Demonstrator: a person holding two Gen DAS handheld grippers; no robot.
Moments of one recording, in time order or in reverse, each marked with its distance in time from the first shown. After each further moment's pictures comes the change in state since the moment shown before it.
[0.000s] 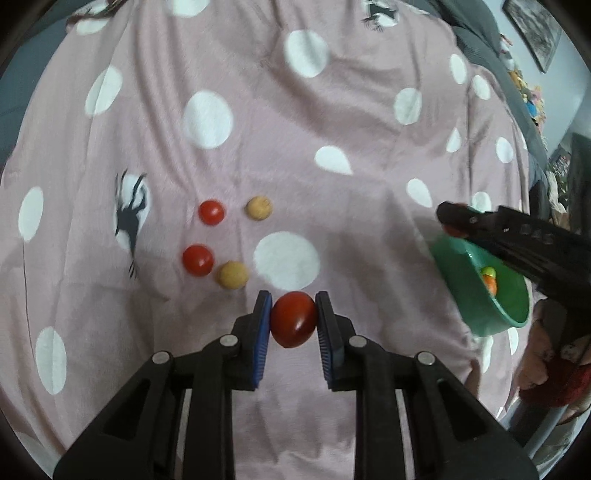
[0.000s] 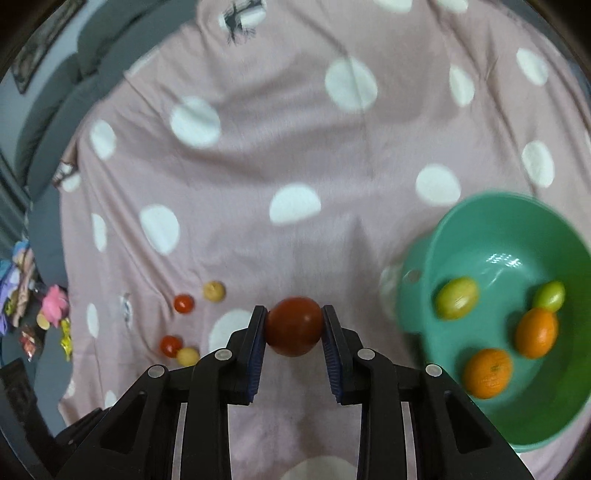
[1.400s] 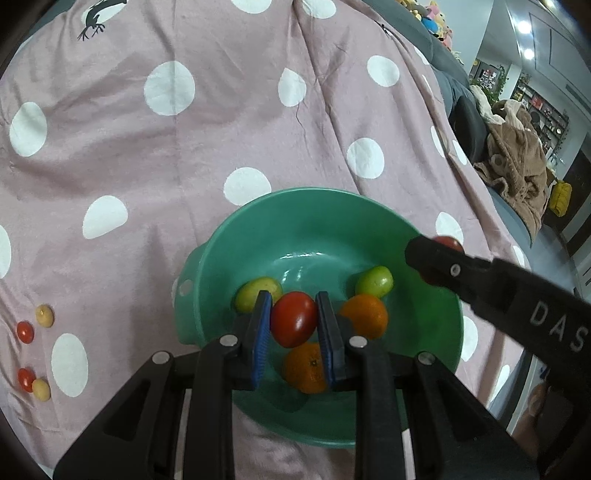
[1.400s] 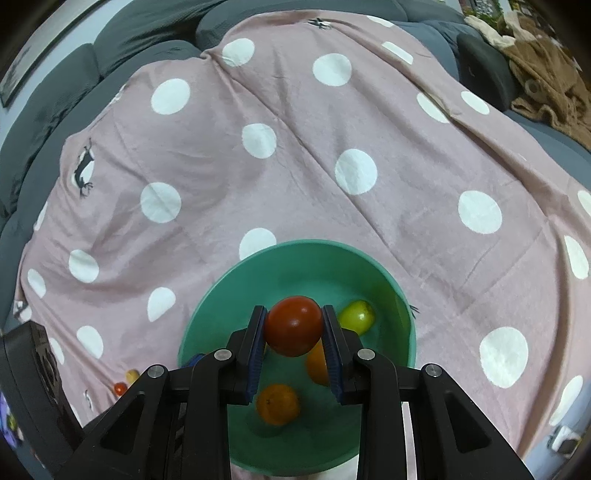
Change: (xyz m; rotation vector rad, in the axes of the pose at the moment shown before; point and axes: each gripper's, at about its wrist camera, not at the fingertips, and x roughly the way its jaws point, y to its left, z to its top) left arm 0.097 -0.223 0.032 0.342 0.058 -0.182; right arm -0.072 -0.159 0.000 0.373 -0.148 -0.232
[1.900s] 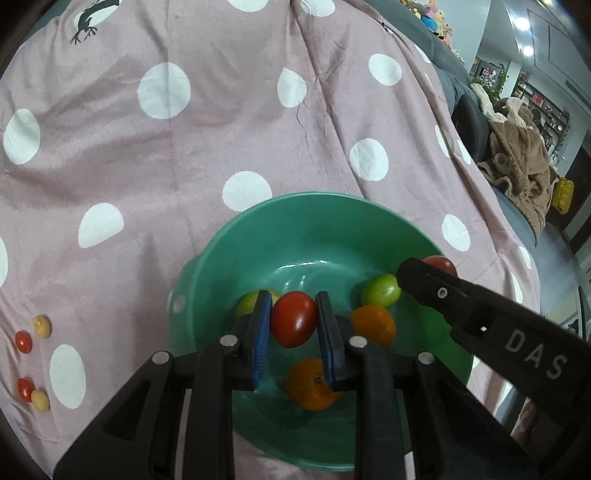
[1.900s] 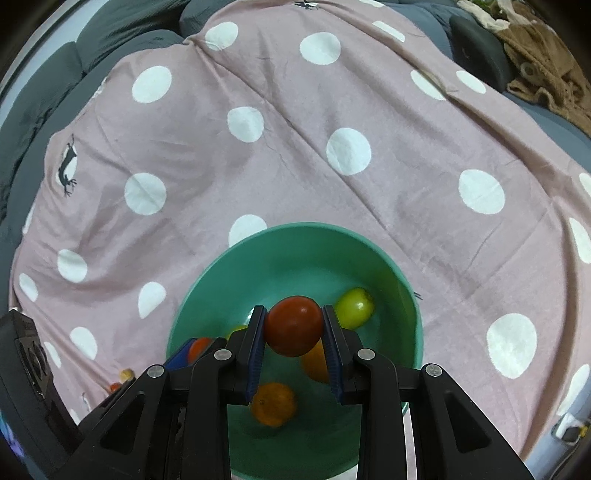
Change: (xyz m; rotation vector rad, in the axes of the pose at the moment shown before) left arm 0.011 -0.002 0.004 0.020 -0.009 0.012; right arm 0.016 -0.003 -0.001 0.019 0.042 -0.040
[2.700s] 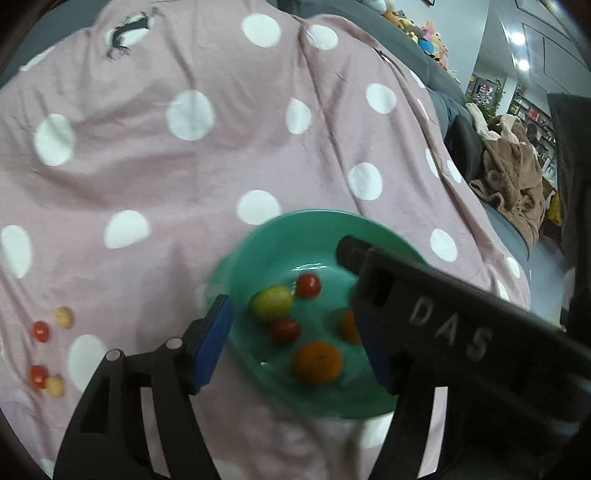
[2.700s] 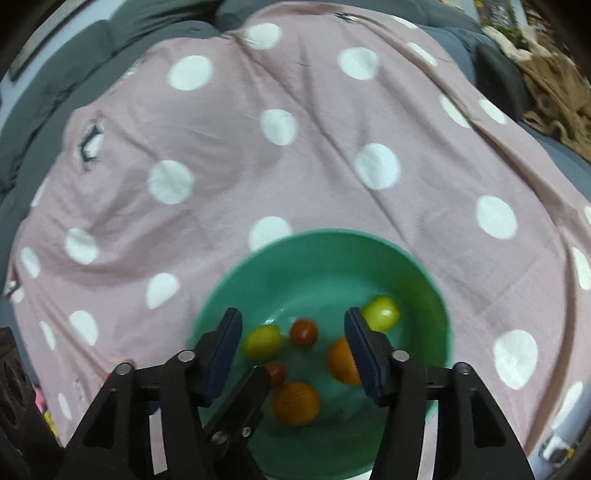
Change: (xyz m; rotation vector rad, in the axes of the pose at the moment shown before) left arm -0.050 0.016 -0.012 -0.022 -0.085 0.000; right arm -0.013 0.038 -0.007 -0.110 -0.045 0.055
